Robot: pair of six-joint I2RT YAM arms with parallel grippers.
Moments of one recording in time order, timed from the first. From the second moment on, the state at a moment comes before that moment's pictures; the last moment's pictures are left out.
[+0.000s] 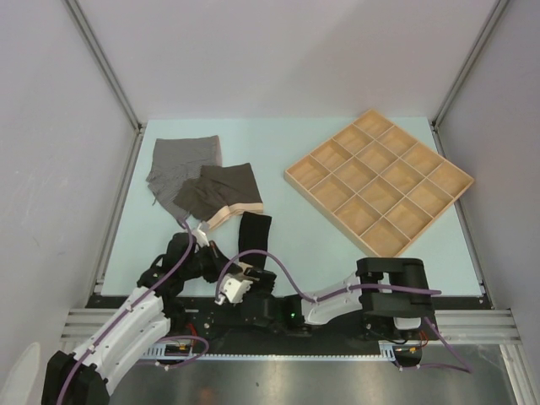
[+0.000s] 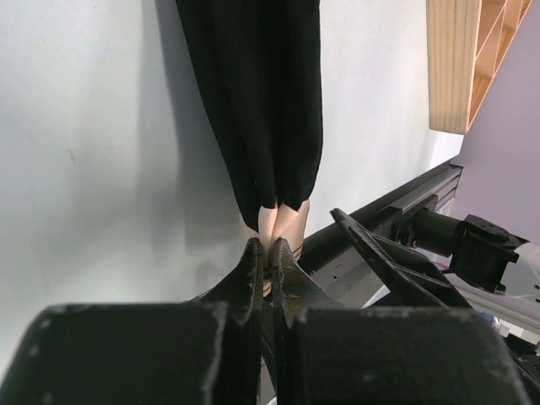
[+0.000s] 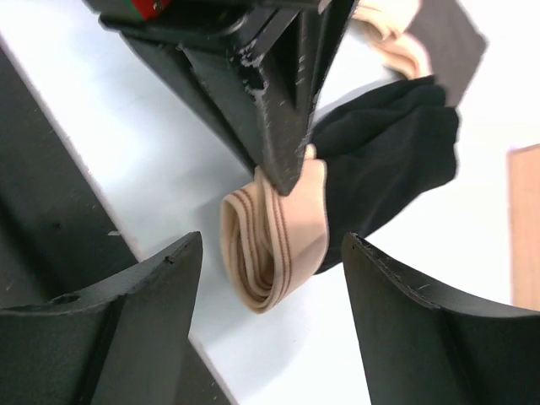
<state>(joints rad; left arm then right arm) -0.41 0.61 0.21 -0.32 0.42 -0.90 1.58 1.82 0.84 0.42 0.78 -0.14</state>
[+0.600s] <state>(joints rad) -0.38 0.57 0.18 -0.31 0.46 -0.91 1.58 1.93 0.83 0.63 0.90 -0.31</state>
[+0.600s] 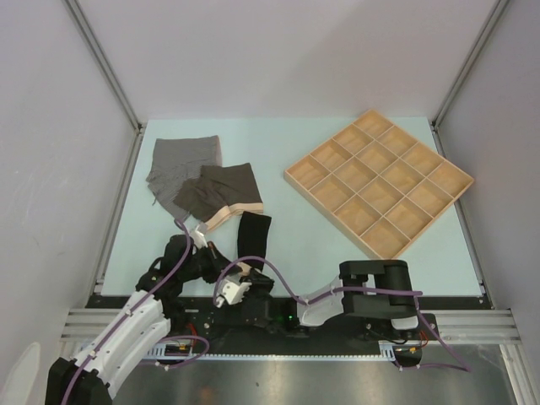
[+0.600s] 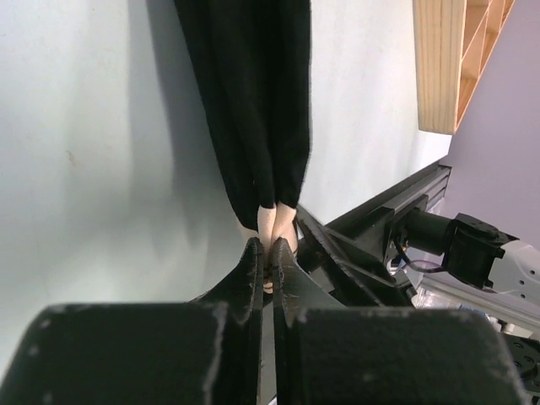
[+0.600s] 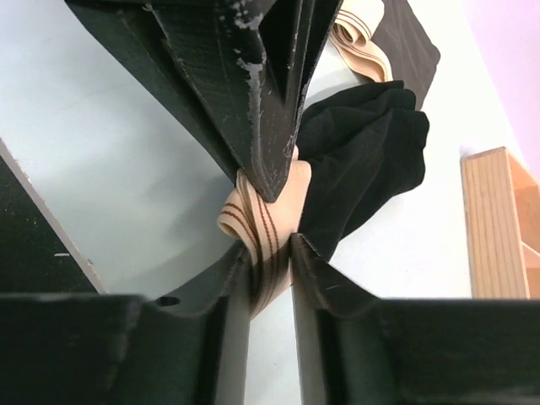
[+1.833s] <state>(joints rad) -0.37 0.47 0.20 -0.38 0.06 -0.82 1.20 1.88 1.27 -0.33 -0.10 -0.11</state>
